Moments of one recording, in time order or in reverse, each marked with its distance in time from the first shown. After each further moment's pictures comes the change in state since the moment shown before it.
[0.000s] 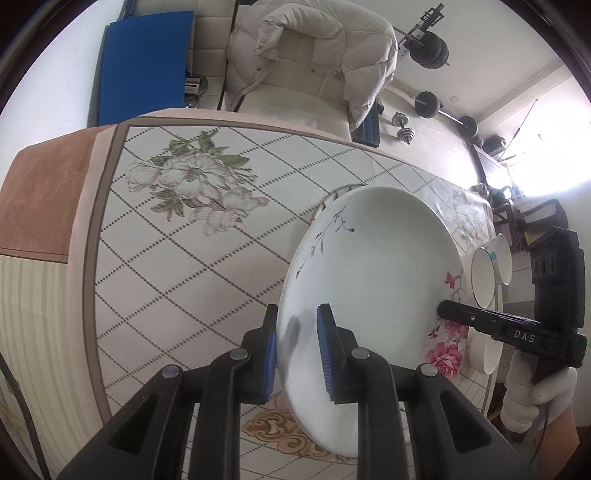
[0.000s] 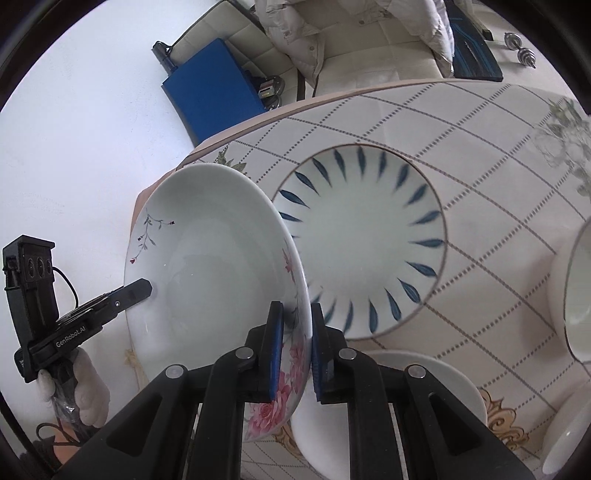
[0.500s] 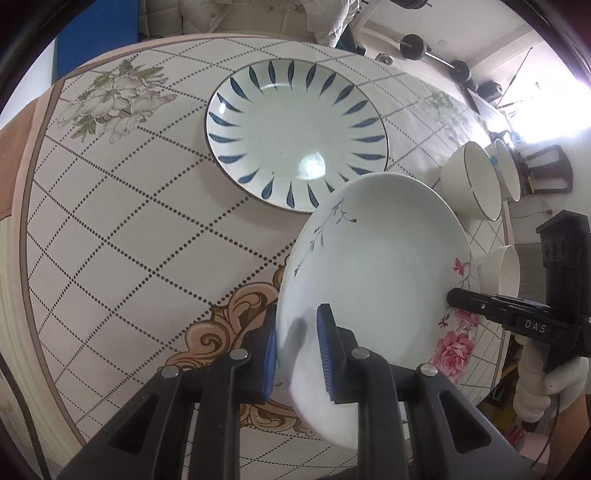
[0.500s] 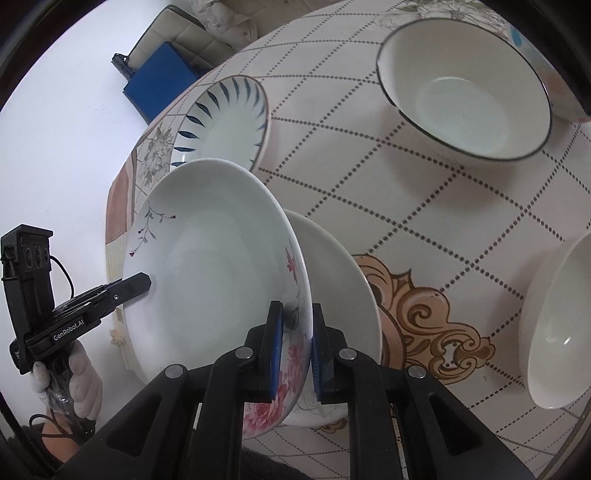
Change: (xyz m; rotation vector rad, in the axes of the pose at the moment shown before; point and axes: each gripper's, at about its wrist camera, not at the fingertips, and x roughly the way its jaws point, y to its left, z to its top) left arm 0.075 -0.081 -0.080 0.082 0.172 0.032; right arm -0.022 -0.124 -0.109 0.121 0.053 -0.029
